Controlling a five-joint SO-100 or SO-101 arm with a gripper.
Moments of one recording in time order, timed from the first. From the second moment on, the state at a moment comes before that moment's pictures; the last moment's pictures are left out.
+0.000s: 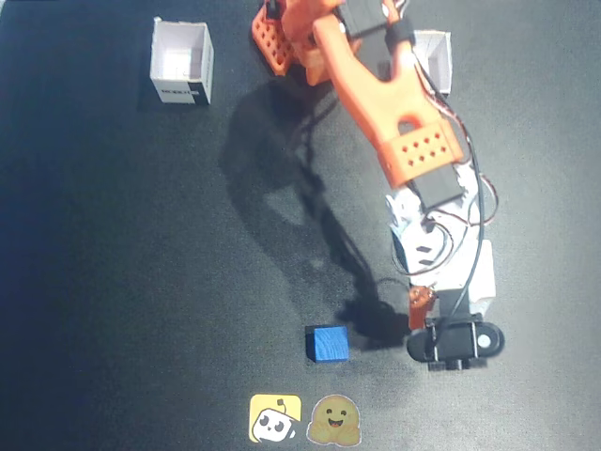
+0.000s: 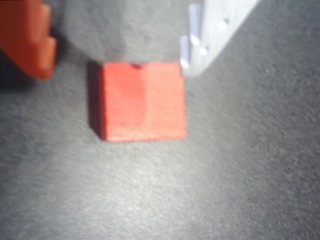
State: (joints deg) arm -28.4 72.4 87.1 42.5 114.7
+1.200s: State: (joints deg) arm -30.9 54.0 70.6 46.9 120.3
